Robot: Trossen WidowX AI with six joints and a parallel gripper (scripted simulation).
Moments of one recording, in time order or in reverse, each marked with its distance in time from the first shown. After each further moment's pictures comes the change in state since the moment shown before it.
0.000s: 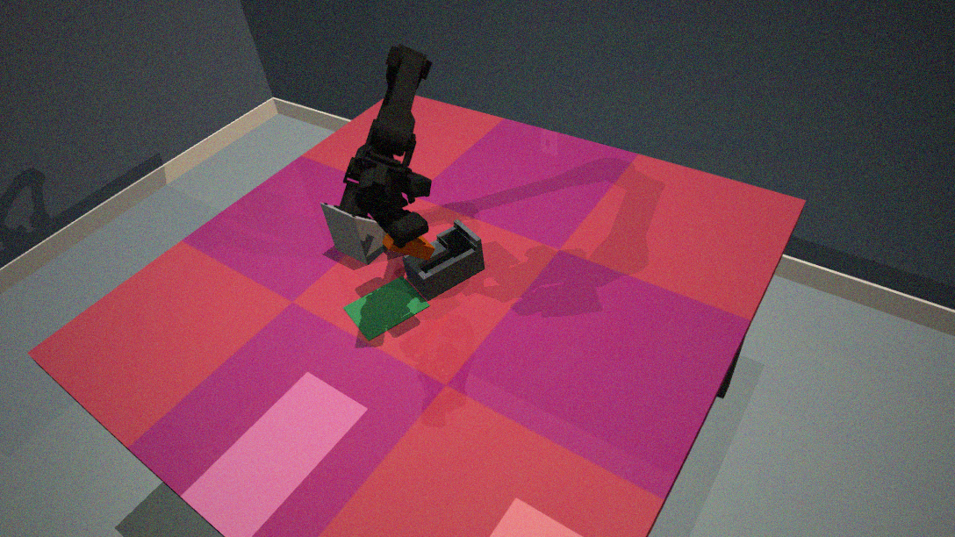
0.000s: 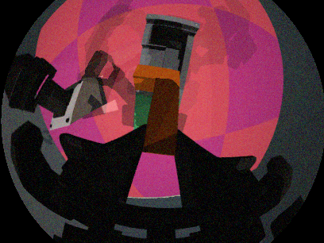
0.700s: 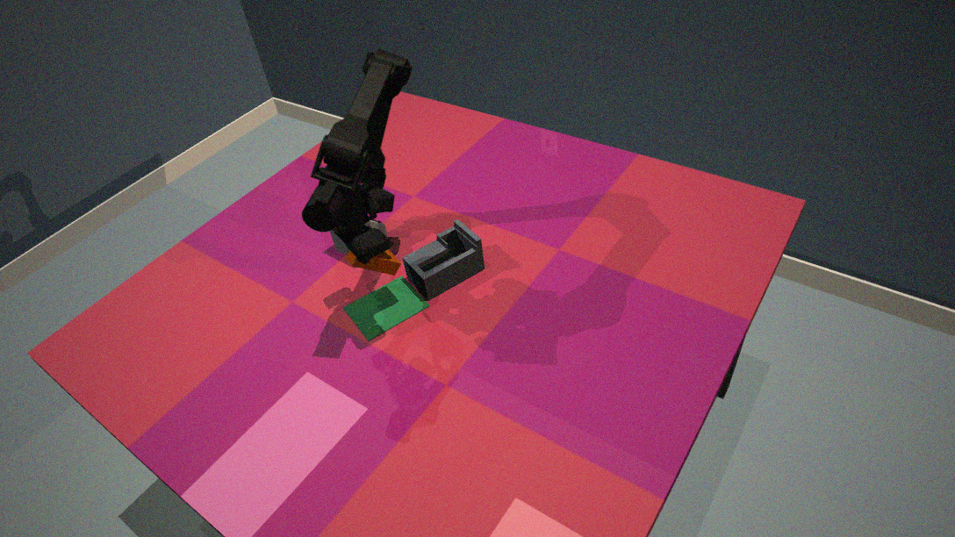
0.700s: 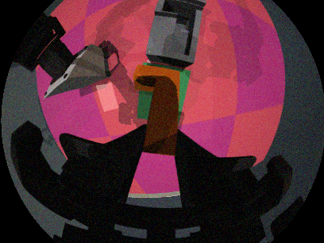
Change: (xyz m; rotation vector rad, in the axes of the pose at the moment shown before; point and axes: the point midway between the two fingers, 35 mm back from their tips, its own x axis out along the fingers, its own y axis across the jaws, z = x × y) arm 0.000 0.009 -0.078 0.004 0.001 -0.001
